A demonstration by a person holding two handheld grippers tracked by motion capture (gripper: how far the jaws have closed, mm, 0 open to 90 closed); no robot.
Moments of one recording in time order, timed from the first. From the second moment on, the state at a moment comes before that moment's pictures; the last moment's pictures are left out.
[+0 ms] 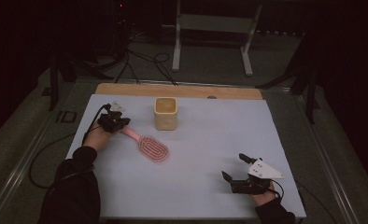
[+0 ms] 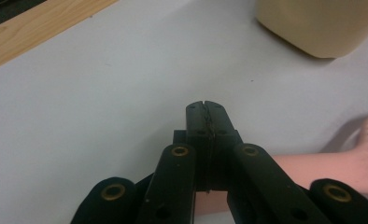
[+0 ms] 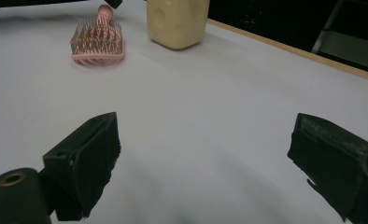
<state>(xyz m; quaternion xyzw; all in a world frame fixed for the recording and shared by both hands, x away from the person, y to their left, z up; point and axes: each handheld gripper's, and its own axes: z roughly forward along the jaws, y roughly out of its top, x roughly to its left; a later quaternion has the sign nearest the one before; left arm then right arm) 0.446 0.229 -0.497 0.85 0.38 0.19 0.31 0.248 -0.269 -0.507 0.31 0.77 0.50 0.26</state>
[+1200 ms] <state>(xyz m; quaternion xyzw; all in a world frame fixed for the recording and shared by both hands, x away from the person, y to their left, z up) 0.428 0.234 -0.503 0.88 0.37 0.15 0.27 0.248 -0.270 -0.505 0.31 0.76 0.50 0.25</state>
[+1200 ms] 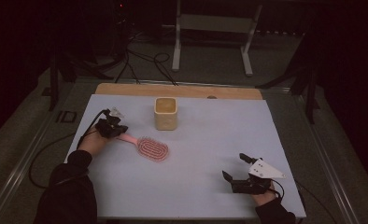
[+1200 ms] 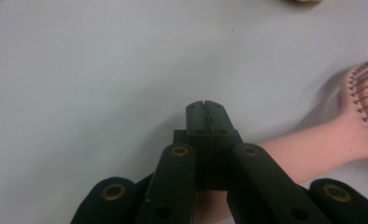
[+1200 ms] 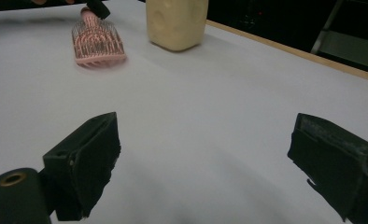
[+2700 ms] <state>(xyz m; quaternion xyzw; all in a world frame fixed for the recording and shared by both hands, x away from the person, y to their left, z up) 0.358 0.248 -0.504 0.91 0.32 0.09 0.25 0.248 -0.268 -0.504 0.32 0.77 0.50 0.25</state>
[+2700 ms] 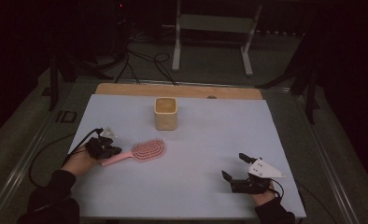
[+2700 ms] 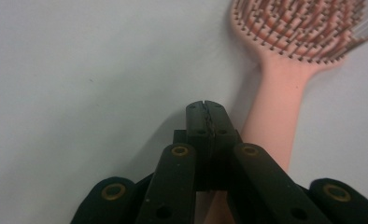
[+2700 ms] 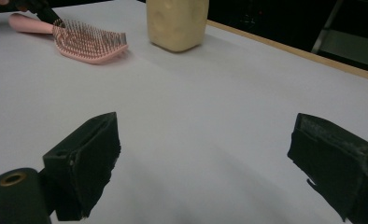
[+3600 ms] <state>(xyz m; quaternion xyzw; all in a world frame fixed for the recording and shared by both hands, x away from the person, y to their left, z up) 0.315 0.228 -0.500 0.92 0.30 0.06 0.24 0.248 -0.267 -0.504 0.32 0.77 0.50 0.25</state>
